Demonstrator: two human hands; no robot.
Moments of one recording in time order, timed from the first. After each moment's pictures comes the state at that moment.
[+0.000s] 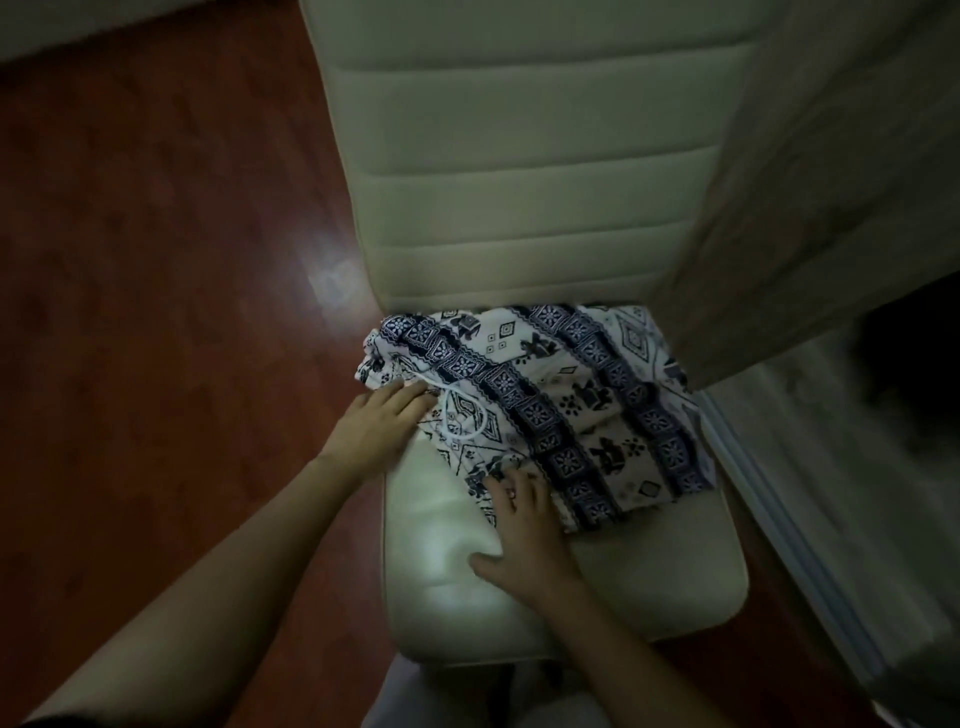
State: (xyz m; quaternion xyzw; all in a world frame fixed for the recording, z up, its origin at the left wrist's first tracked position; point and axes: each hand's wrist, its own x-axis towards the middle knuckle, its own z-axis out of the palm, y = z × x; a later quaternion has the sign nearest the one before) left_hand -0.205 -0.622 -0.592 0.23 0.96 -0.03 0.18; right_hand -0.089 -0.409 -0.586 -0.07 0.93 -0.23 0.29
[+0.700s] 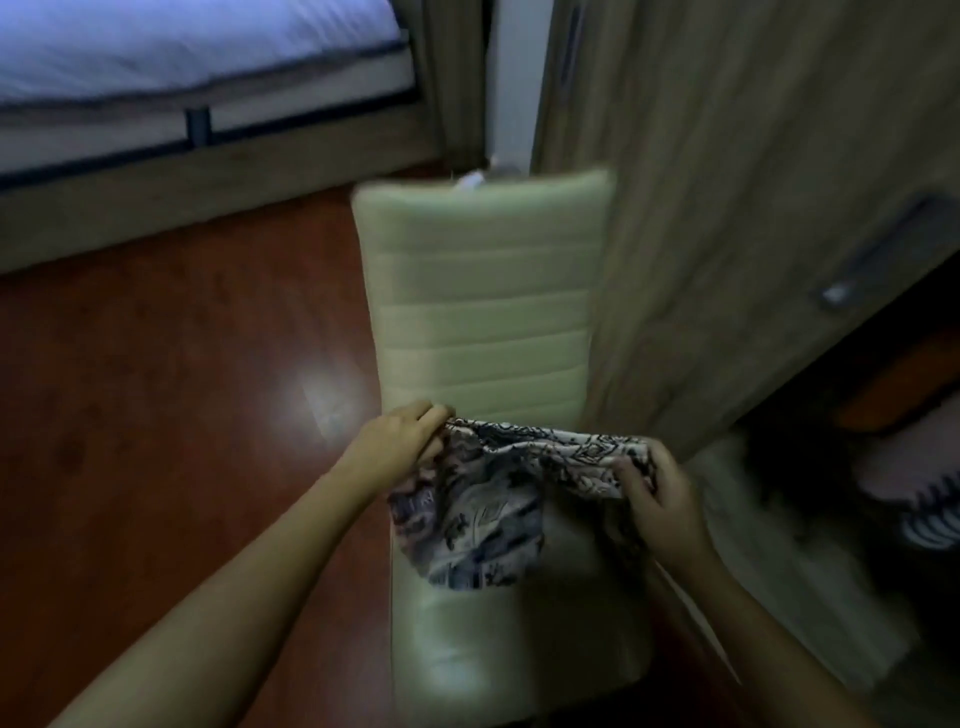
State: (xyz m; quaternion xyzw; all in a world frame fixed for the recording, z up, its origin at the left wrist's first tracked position) left_hand -0.241 -0.581 -0.320 0.30 0.95 0.12 0.02; right_hand -0.138 -0.284 -0.310 0.09 0.85 -0.52 -0.08
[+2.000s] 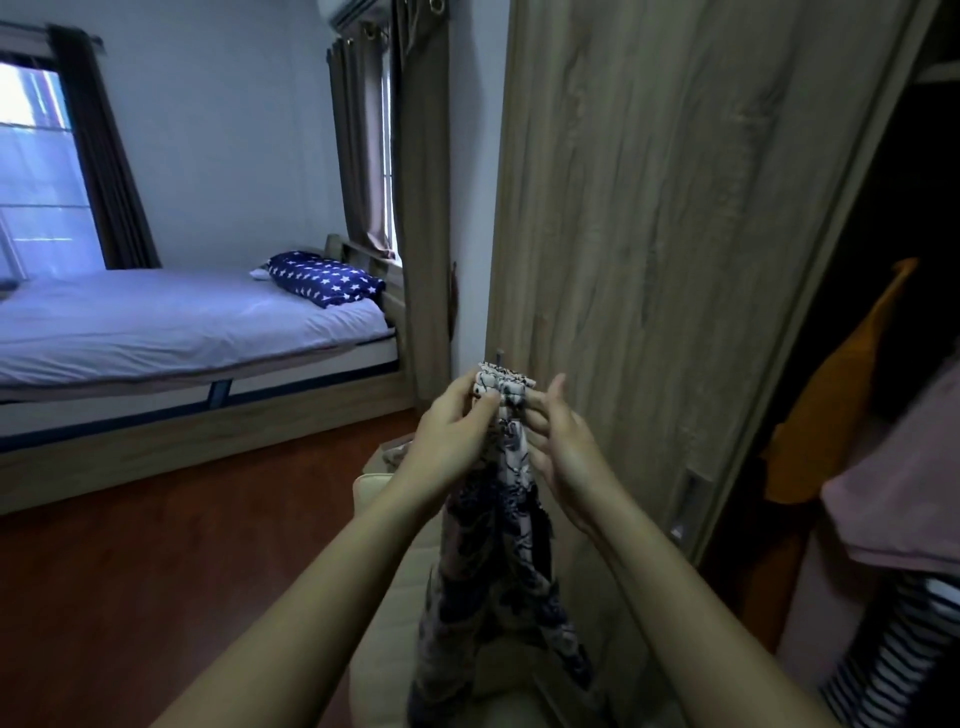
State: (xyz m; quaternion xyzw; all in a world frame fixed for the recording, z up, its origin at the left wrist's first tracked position) left_hand -0.213 -0.473 0.055 0.18 0.73 0.65 -0.06; right_hand -0.188 -0.342 0.053 -0.04 0.67 -0.74 -0.07
